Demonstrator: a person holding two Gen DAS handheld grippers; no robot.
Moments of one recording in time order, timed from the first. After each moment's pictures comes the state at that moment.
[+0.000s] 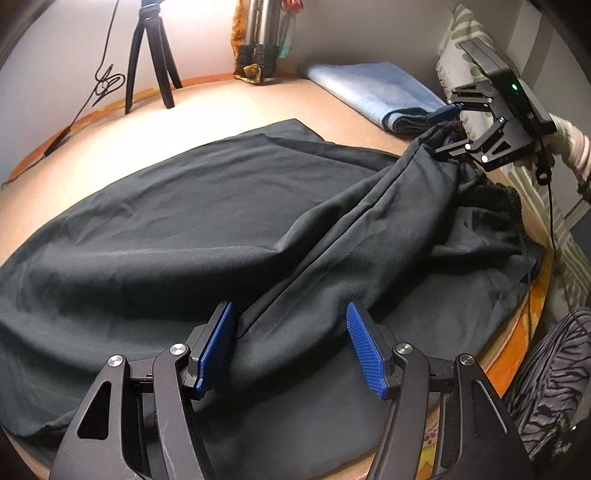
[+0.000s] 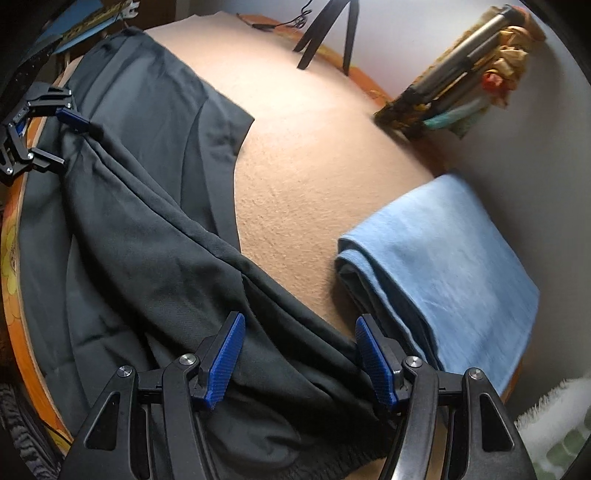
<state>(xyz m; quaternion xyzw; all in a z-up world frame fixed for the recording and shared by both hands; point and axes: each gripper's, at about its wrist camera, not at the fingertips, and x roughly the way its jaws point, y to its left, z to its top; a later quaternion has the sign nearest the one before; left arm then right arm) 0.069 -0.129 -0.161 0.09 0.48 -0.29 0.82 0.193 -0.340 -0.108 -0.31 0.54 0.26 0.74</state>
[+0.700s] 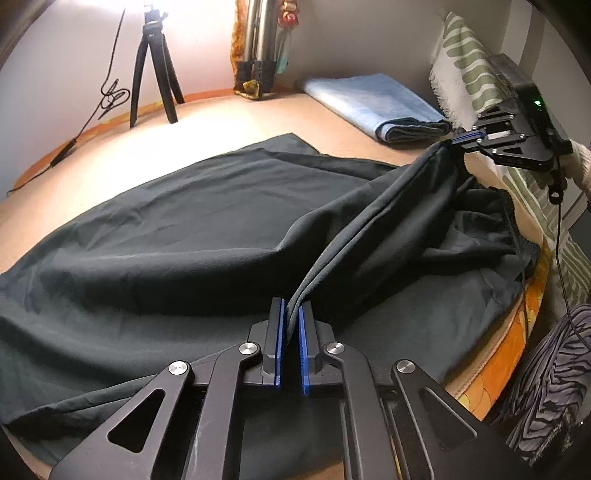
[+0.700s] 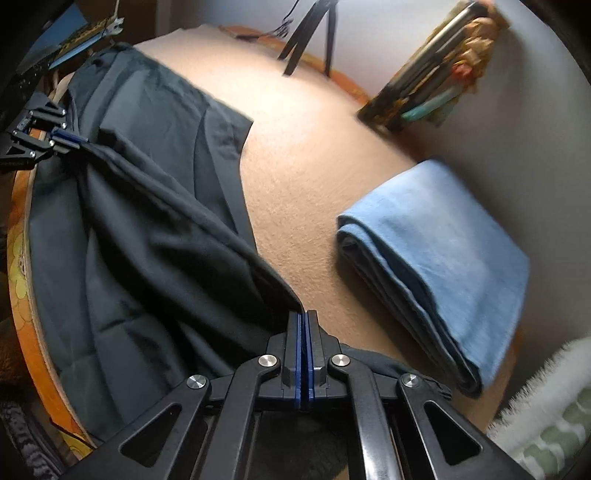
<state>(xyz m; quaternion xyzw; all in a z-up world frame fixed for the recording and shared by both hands) 0.057 -0.121 -0.151 0.08 0.46 -0.29 0.84 0.146 -0.361 -0.079 -0.27 0.51 0.21 0.79</state>
